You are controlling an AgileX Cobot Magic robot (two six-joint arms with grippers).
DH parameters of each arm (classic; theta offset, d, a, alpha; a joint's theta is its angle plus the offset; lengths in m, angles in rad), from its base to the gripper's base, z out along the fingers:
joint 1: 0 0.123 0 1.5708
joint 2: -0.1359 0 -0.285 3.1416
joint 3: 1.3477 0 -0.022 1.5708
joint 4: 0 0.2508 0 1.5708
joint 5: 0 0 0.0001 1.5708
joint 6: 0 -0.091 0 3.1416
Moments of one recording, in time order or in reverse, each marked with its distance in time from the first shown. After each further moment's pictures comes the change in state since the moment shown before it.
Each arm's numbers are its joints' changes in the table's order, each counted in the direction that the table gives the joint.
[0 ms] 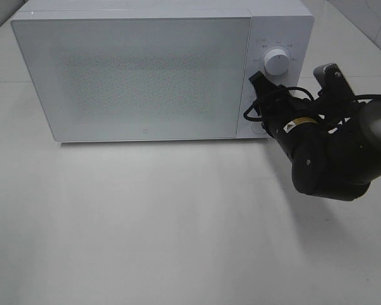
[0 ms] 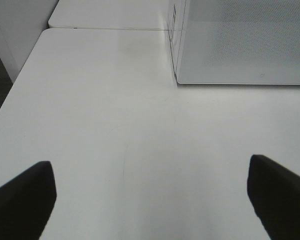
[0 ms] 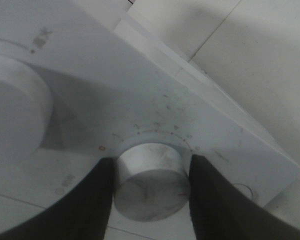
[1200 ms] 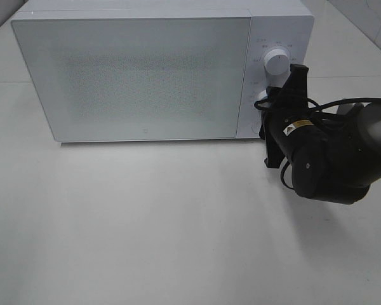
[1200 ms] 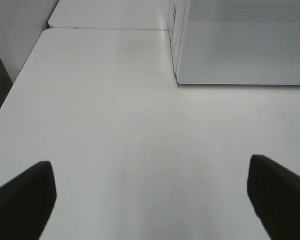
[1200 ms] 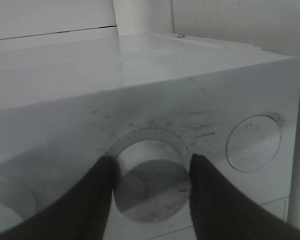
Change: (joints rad) left arm 0.000 0.000 0.000 0.000 0.000 0.000; right arm 0.000 -0.010 0.006 -0.006 0.024 -0.737
